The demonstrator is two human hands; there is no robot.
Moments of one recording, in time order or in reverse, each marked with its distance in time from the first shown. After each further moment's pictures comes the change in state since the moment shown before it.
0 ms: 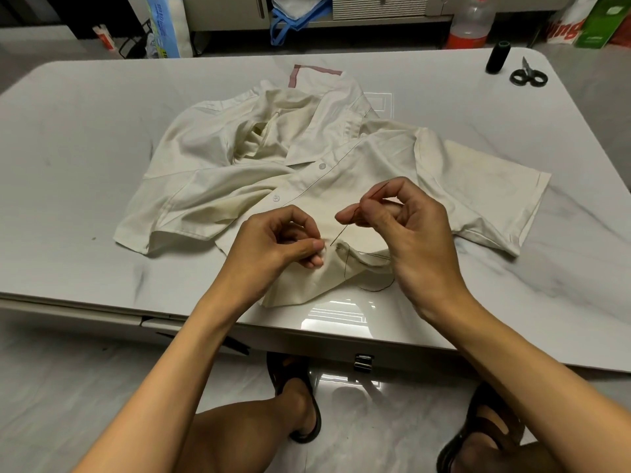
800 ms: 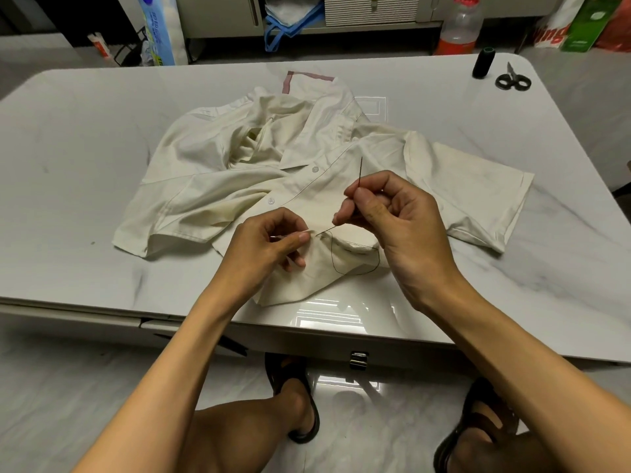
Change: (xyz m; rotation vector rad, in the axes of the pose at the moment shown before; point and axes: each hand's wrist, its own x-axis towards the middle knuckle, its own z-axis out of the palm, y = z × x) left_hand 0.008 -0.013 -0.005 0.151 0.046 -0.017; right_hand 0.002 -0.010 -0.001 0.113 -0.062 -0.013
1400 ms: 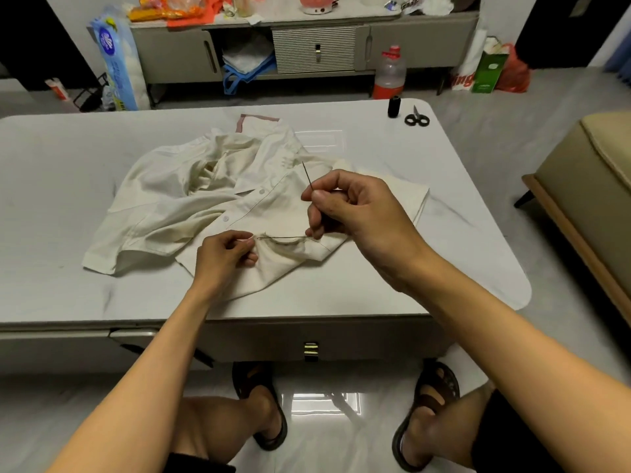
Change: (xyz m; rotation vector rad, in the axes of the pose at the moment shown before) left_hand 0.006 -0.022 0.023 -0.114 0.195 -0.106; right_hand -0.053 -0.096 -0.030 -0.140 -0.114 0.034
